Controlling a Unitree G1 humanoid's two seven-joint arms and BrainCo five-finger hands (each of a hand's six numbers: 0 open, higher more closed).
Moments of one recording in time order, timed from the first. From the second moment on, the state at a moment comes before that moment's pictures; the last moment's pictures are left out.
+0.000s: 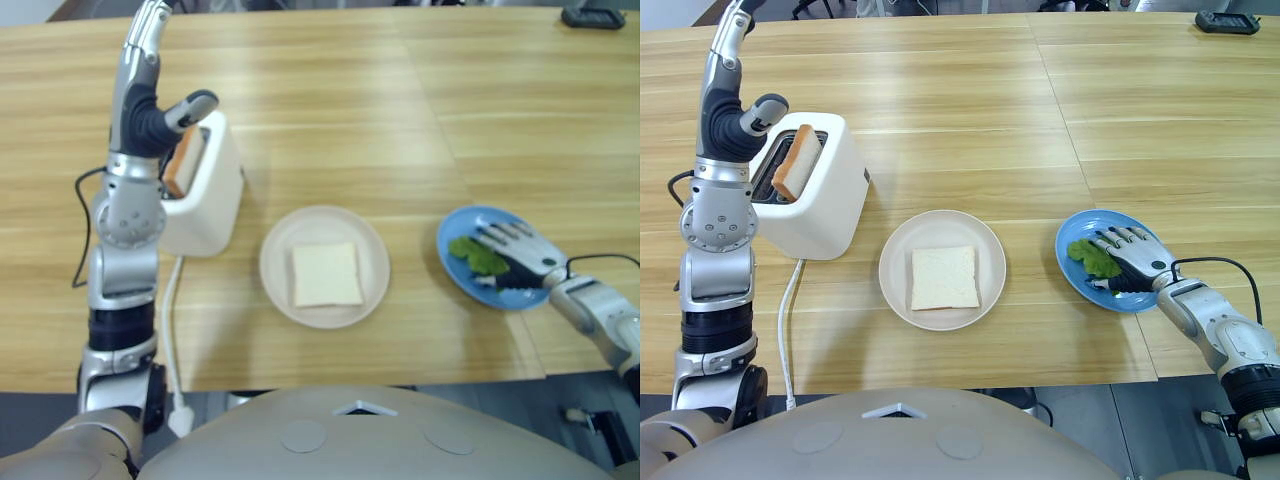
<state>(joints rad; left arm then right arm) -0.26 0.36 0.14 -0.35 0.38 -0.23 0.00 0.12 -0.96 0.13 0.33 -0.99 -0.34 -0.11</state>
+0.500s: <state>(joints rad) -0.26 0.36 0.13 -0.35 0.39 -0.23 0.00 0.13 -0.97 0.16 0.30 -0.99 -0.32 -0.20</state>
